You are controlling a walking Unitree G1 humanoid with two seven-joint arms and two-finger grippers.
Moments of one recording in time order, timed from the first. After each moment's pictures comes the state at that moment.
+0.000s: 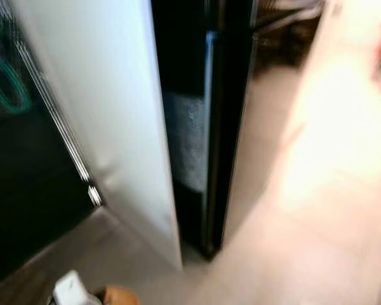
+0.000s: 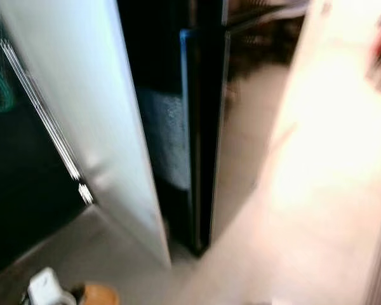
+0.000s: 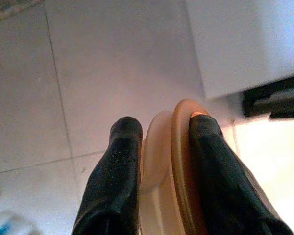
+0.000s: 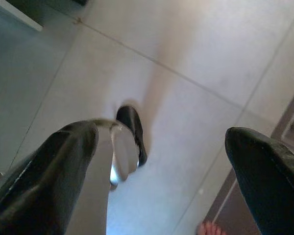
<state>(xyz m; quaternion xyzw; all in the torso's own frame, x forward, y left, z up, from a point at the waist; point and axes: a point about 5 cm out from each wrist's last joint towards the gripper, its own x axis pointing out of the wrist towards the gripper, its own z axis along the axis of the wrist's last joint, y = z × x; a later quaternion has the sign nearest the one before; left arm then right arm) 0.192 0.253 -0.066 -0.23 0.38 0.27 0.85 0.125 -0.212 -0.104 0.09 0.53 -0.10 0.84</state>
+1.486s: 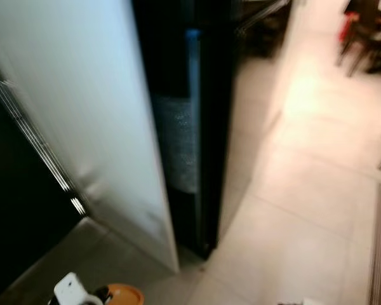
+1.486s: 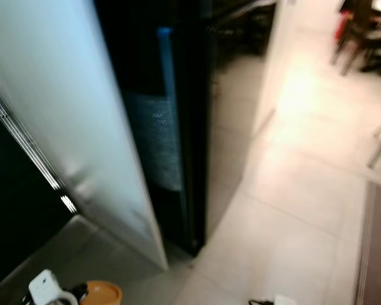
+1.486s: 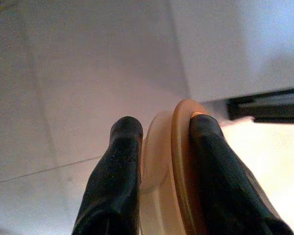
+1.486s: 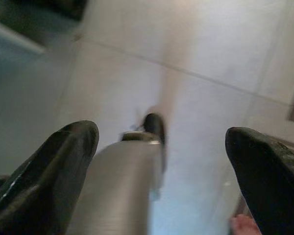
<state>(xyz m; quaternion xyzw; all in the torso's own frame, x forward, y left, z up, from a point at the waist) 0.196 0.252 -0.065 -0.28 0.38 0.28 0.84 0.130 -0.211 -0.102 0.12 0.50 -0.12 0.85</state>
